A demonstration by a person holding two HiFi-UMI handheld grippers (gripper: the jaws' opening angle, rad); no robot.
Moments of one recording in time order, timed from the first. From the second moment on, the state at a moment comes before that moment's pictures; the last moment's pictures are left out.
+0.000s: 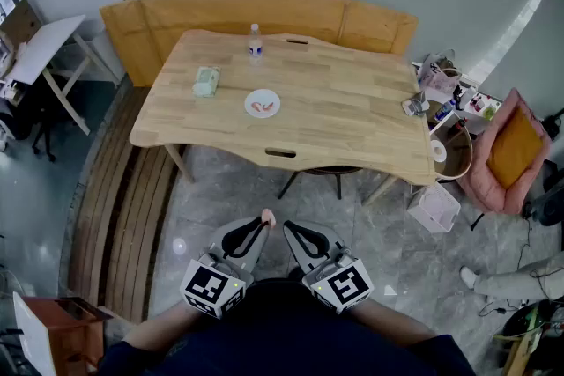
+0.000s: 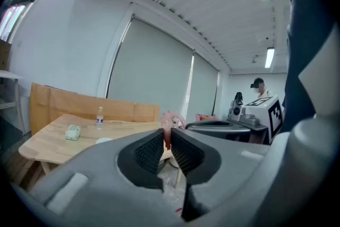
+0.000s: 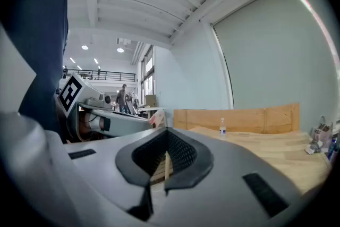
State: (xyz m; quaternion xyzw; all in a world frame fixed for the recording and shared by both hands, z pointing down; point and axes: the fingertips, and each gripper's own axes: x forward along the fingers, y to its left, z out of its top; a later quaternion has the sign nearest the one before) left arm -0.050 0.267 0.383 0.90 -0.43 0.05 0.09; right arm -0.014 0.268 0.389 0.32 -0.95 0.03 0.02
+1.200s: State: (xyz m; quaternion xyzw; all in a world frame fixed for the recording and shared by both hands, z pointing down) left arm -0.018 0.262 0.398 0.87 -0.48 0.05 0.10; right arm 0.025 0.262 0.394 0.29 -0.96 0.02 0.01
